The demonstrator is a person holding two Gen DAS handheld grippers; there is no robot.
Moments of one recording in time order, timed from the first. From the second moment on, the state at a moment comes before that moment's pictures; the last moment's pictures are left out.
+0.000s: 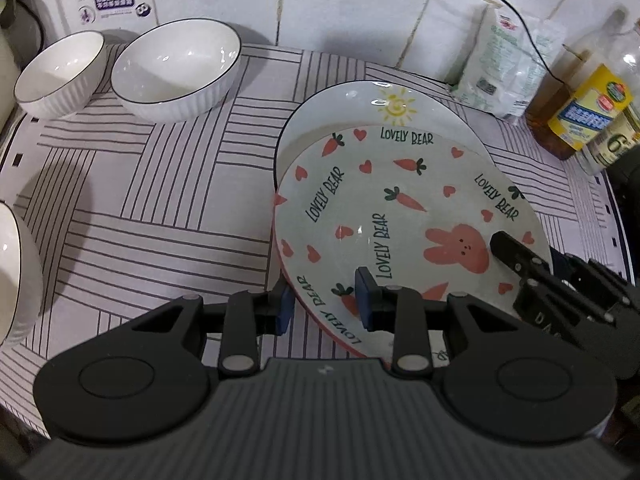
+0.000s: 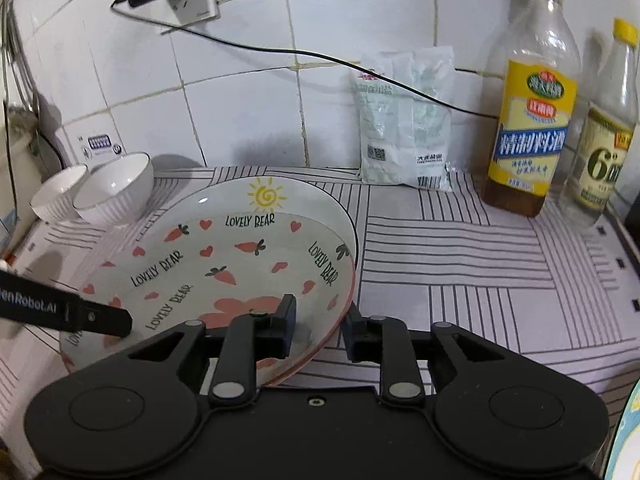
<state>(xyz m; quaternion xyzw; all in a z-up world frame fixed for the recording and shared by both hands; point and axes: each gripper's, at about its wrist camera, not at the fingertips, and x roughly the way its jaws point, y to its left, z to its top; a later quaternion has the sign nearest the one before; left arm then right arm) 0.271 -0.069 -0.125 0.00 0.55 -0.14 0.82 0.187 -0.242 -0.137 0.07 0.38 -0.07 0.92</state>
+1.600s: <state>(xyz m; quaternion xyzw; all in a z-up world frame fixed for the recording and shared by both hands) 0.250 -0.076 -0.112 0.05 0.49 -0.16 0.85 0.171 -0.243 -0.127 0.08 0.32 -0.07 0.94</state>
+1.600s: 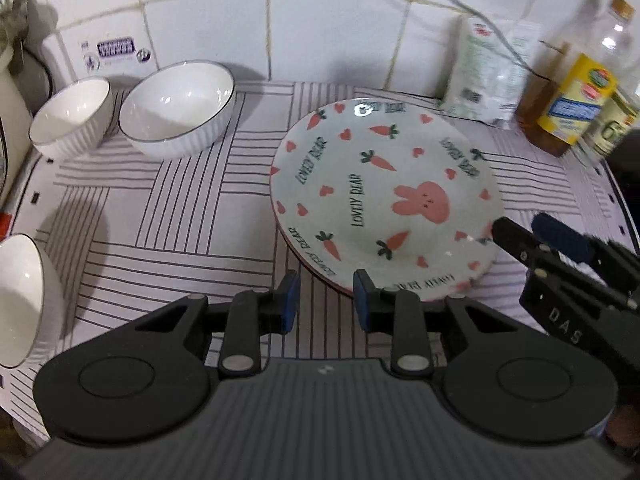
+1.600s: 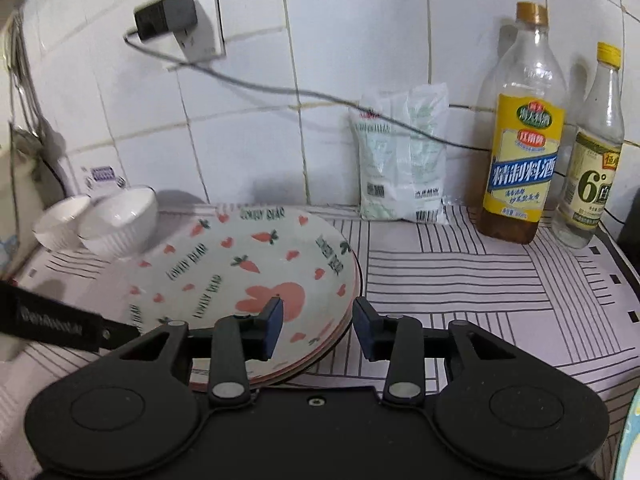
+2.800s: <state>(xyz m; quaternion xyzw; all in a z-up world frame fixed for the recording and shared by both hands) 0.102 -0.135 -0.054 0.17 0.45 -0.28 0.83 -0.047 -0.276 -0.052 0.04 0.29 -0.13 0.95</state>
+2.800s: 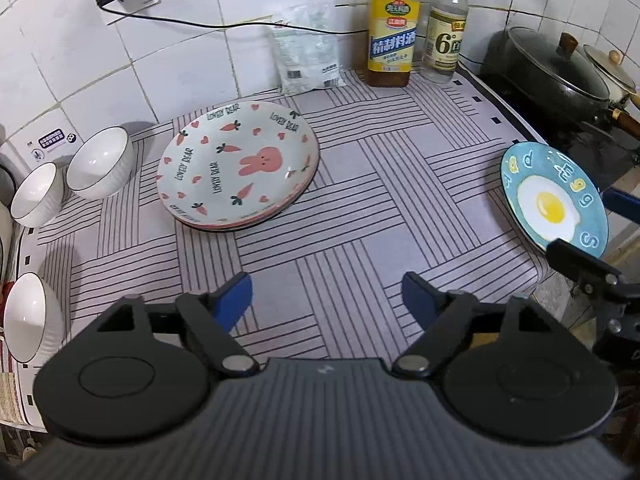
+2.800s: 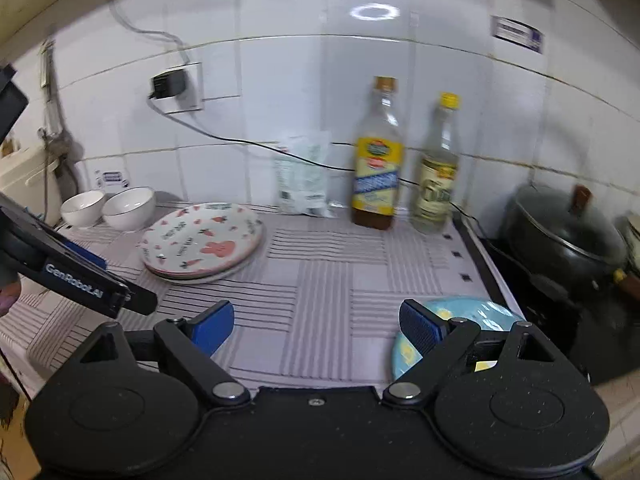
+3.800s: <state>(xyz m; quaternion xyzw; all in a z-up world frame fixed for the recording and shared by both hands) 0.115 -0.268 -0.132 0.11 0.46 -0.38 0.79 -0.115 -0.390 -0.156 0.16 0.24 -0.37 0.88</state>
